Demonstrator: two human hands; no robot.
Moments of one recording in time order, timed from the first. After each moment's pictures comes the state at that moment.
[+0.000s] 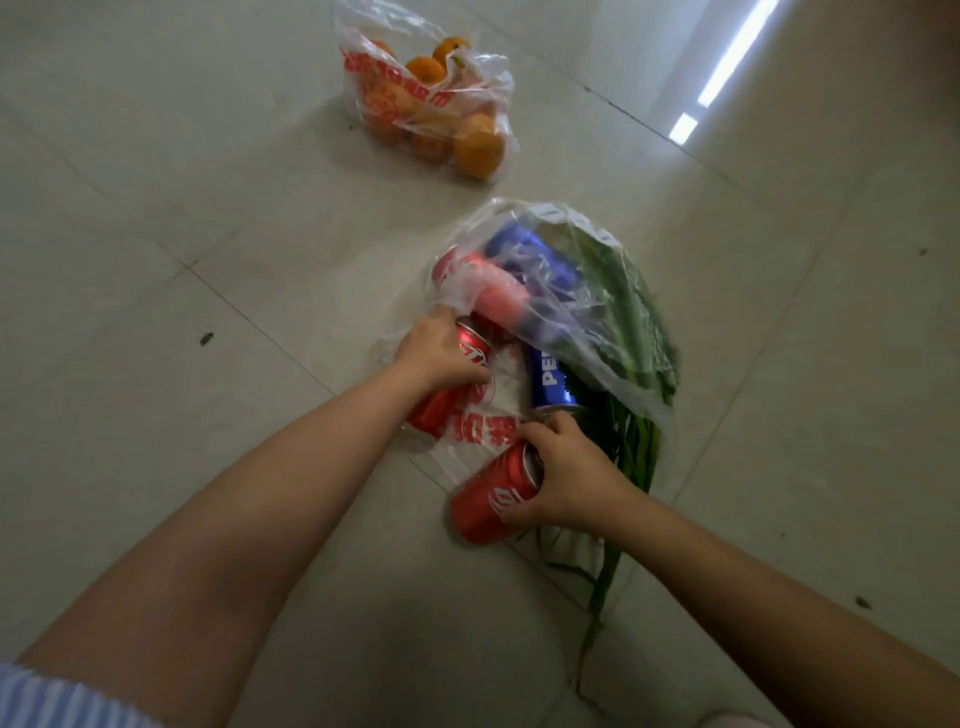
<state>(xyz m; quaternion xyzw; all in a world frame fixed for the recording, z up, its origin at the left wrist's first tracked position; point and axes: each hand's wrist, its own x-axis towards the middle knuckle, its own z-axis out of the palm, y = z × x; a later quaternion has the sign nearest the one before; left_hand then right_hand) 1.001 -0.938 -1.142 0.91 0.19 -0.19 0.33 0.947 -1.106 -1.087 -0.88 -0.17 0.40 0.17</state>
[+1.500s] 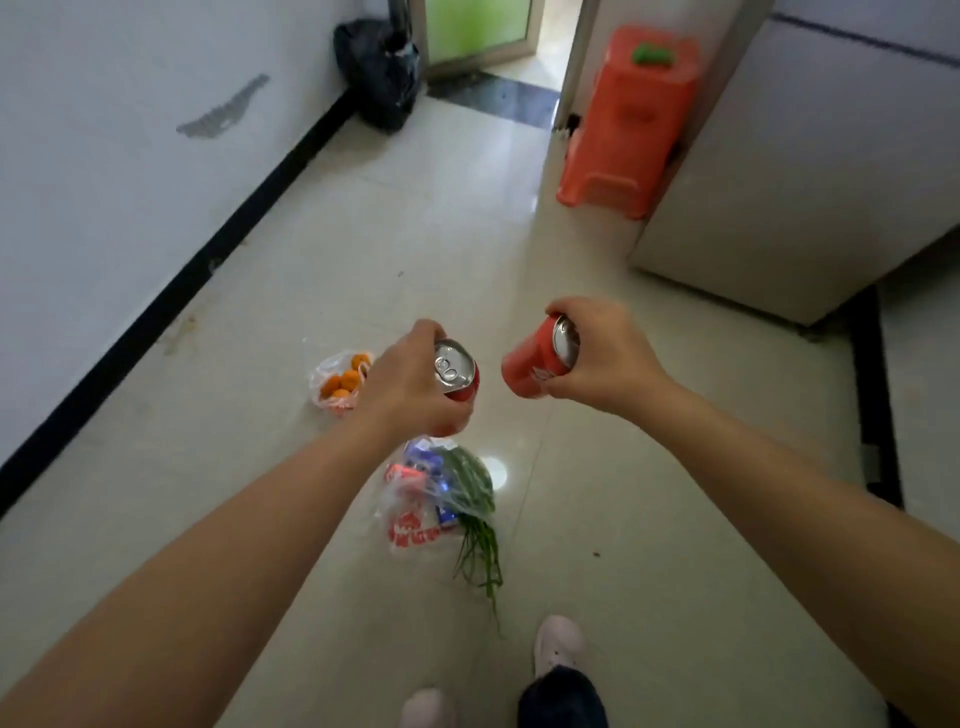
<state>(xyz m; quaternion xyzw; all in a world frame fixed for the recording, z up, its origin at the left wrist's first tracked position) 1.027 -1.037 -0.425 0.93 -0.01 -0.11 0.34 1.033 -1.221 -0.395 -0.97 -0.07 0.06 0.24</state>
